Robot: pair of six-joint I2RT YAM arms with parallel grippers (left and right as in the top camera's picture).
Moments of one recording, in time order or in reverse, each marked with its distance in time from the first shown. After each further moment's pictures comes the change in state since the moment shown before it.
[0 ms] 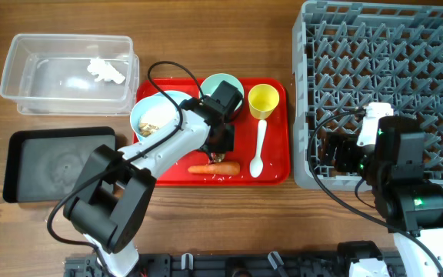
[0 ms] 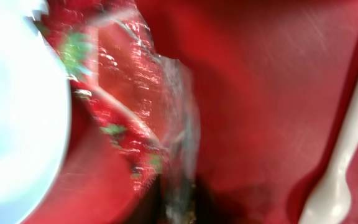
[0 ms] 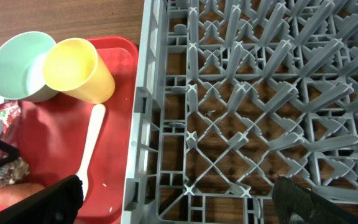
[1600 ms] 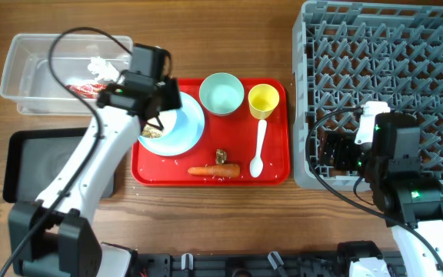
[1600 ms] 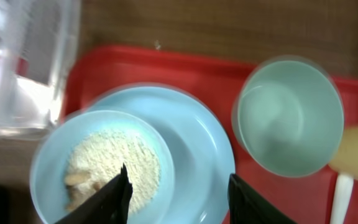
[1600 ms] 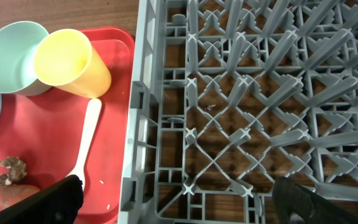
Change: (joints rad) left arm 0.325 -0.279 0.005 0.066 -0.089 0.142; right arm 0.000 0.038 0.000 0.000 0.000 0.000
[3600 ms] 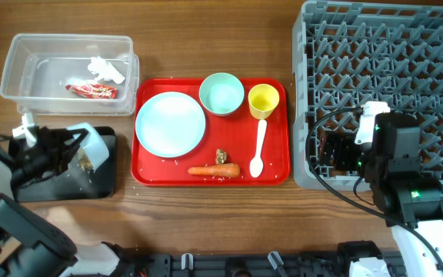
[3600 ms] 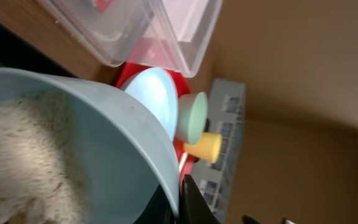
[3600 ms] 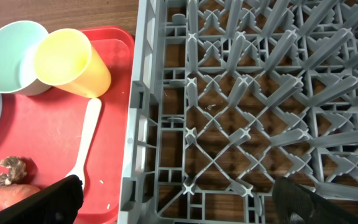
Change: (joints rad) left arm 1.109 0.047 -0.245 -0.256 1.215 0.425; right arm 0.000 0.000 0.000 -0.001 0.000 0.000
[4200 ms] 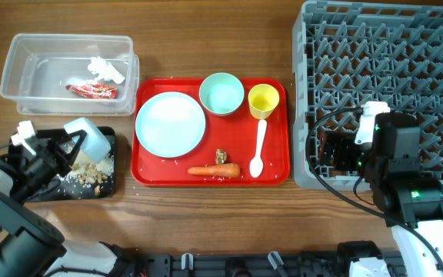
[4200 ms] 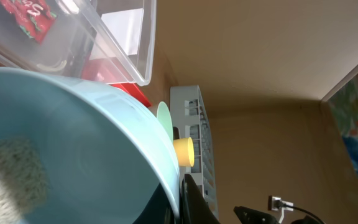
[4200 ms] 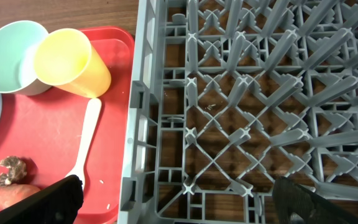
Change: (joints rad) left arm 0.063 0.083 -0.086 -0.001 0.255 0.363; right arm 0.000 0.000 0.000 0.000 0.000 0.000
